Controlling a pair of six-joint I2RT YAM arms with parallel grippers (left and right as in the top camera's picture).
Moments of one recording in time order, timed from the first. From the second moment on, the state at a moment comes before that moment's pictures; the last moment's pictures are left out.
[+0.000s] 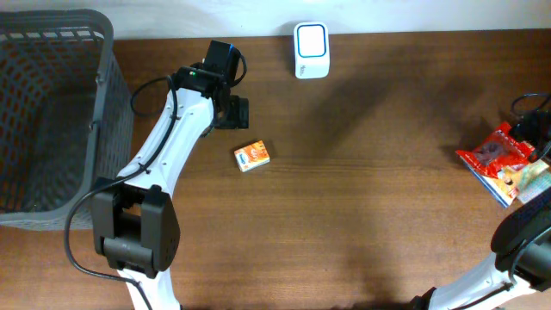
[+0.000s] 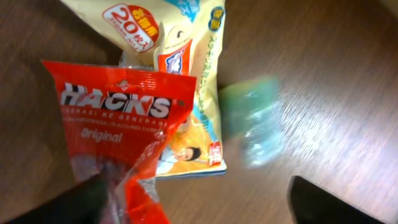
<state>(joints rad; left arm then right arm) -0.30 2.00 1.75 -1.03 -0.20 -0.26 -0.59 1.94 1.73 -1.10 0.28 0.34</state>
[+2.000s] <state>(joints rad) -0.37 1.99 1.34 -0.70 0.20 -0.36 0.04 1.71 1.62 -1.17 -0.40 0.36</state>
